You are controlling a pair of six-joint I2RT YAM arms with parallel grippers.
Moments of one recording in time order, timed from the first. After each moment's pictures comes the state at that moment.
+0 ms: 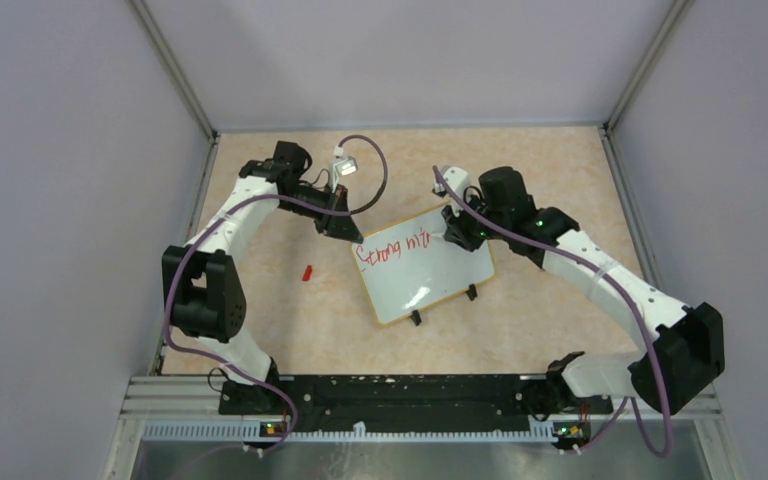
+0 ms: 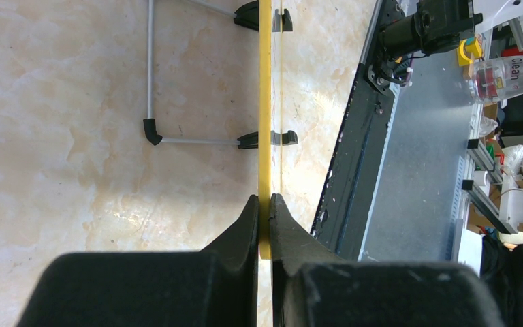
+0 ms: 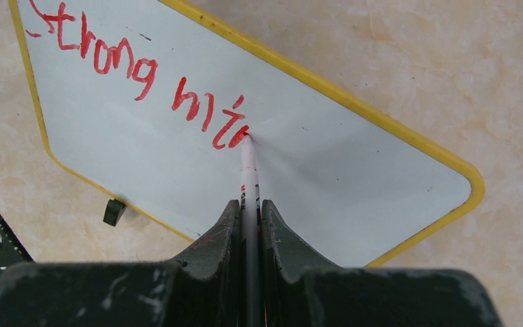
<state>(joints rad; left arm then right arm) -0.20 1.68 1.41 -0.99 1.06 0.44 0.58 1.28 1.10 -0.50 -0.25 -0.27</state>
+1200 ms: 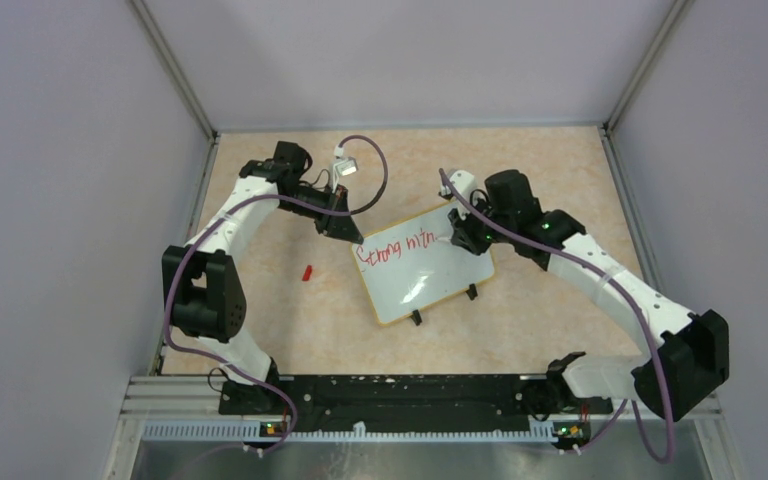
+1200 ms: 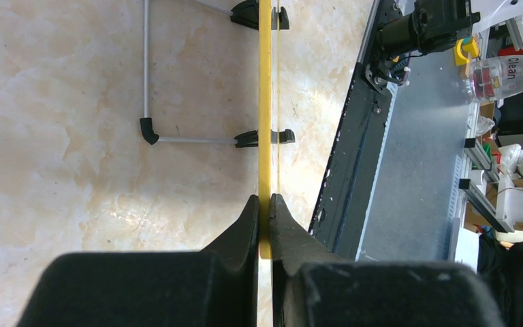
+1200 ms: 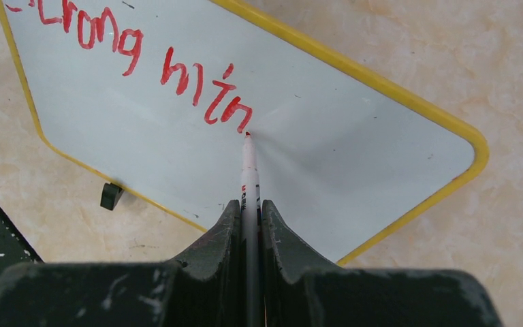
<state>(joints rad) -0.20 1.68 1.41 -0.99 1.06 0.44 0.57 1.25 1.07 -0.53 -0.24 -0.27</state>
